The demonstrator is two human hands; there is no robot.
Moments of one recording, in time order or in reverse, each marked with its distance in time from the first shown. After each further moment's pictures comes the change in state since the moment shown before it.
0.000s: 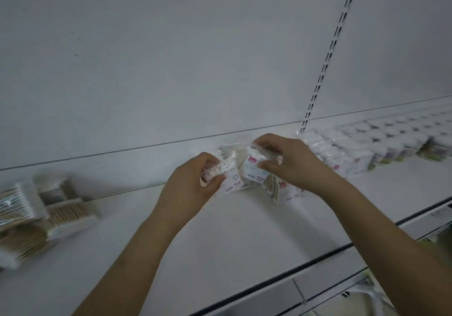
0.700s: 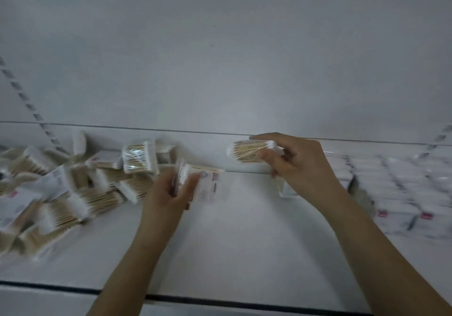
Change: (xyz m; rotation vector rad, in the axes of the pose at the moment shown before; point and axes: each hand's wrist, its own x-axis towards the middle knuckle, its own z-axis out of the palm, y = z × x) left_hand -0.110 -0.052 -0.100 -0.169 0.523 -0.497; right_hand 0.041 -0.110 0.092 0.414 -0.017 -0.329
